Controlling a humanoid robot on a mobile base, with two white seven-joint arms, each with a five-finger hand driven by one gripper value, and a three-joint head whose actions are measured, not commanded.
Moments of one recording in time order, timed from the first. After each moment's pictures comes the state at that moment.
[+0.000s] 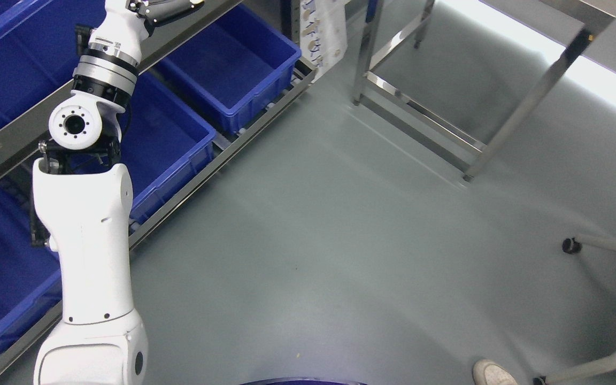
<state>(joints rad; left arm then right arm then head) -0.62 0.02 0.10 -1.60 -0.09 0.06 -0.34 0.00 0.00 0.00 0.00 0.00 0.04 0.03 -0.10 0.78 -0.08</state>
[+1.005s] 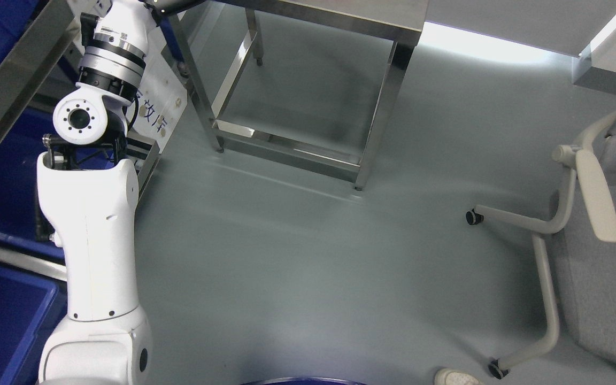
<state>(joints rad) -0.65 0.00 0.08 -1.63 -0.09 0.06 -0.34 0.00 0.00 0.00 0.00 0.00 0.04 0.03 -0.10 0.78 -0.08</state>
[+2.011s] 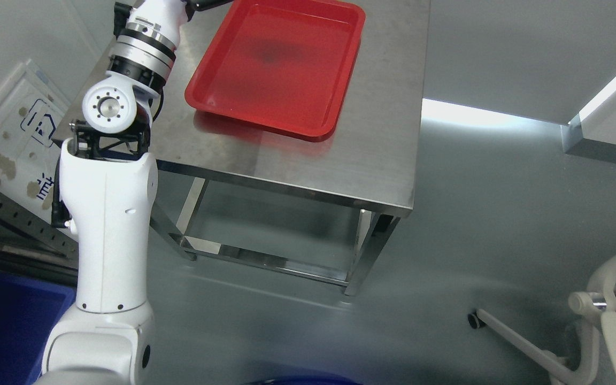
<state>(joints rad) -0.65 0.00 -0.04 -1.60 -0.09 0.11 -0.27 0.00 0.00 0.00 0.00 0.00 0.04 0.04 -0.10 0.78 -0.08</state>
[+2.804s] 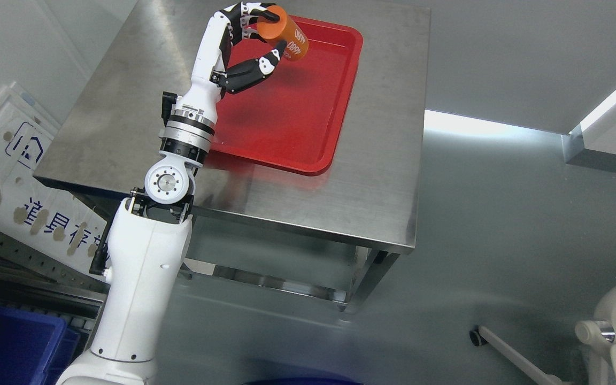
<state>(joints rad) -0.47 0.00 -0.18 -1.52 -0.10 -0.10 -0.06 0.00 0.00 0.00 0.00 0.00 0.04 0.03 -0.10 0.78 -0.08</state>
